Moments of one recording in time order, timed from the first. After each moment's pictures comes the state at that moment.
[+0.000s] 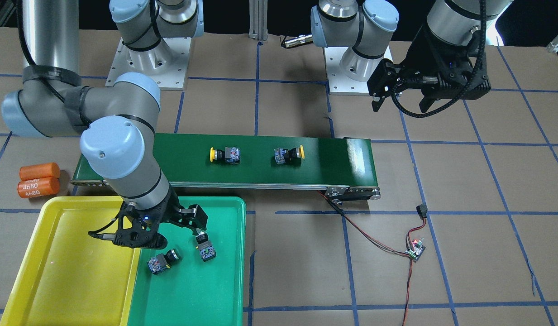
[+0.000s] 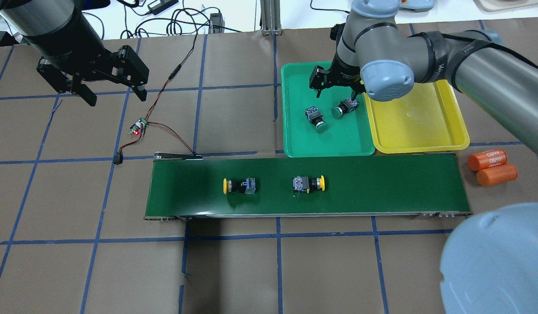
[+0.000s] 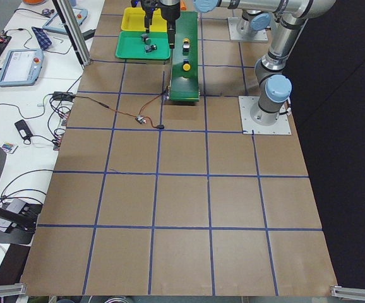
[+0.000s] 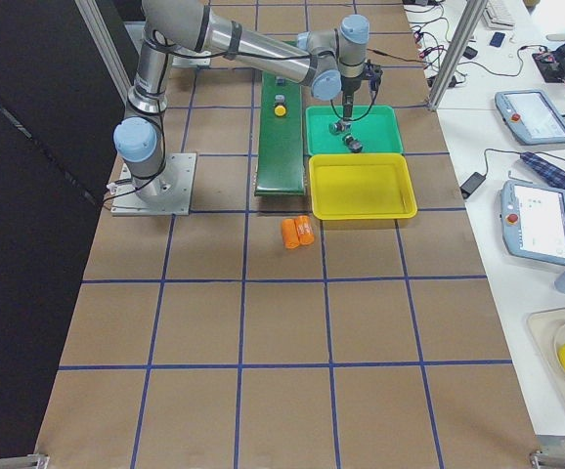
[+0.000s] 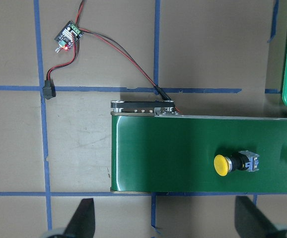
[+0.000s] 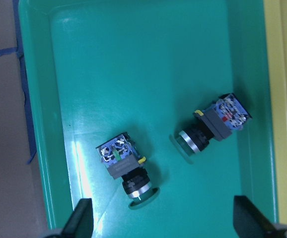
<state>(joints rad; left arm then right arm) -1.51 -1.57 -1.48 -1.69 1.54 0.03 1.64 -1.15 1.57 -2.06 -1.49 0.19</state>
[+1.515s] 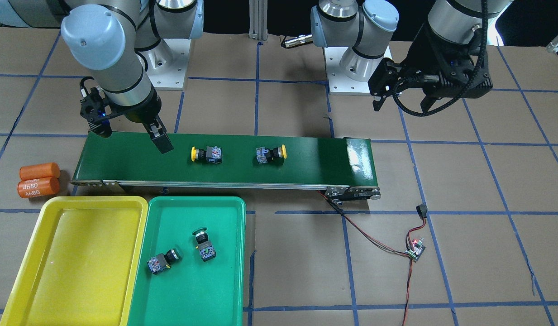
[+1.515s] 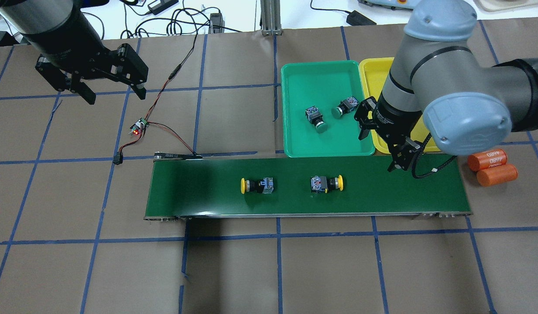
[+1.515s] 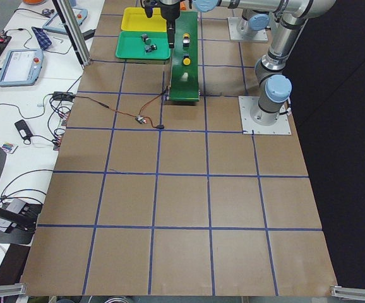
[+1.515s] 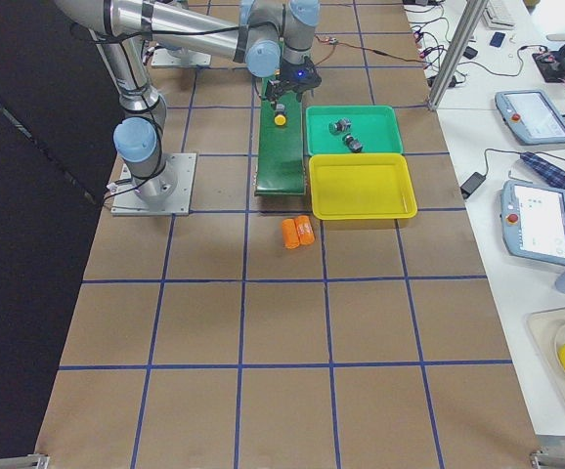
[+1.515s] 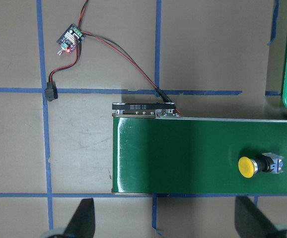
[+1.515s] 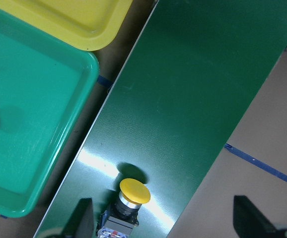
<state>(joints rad) -1.51 -1.57 -1.47 -1.69 1.54 0.04 1.61 -1.54 1.86 -1.74 -1.52 1.12</state>
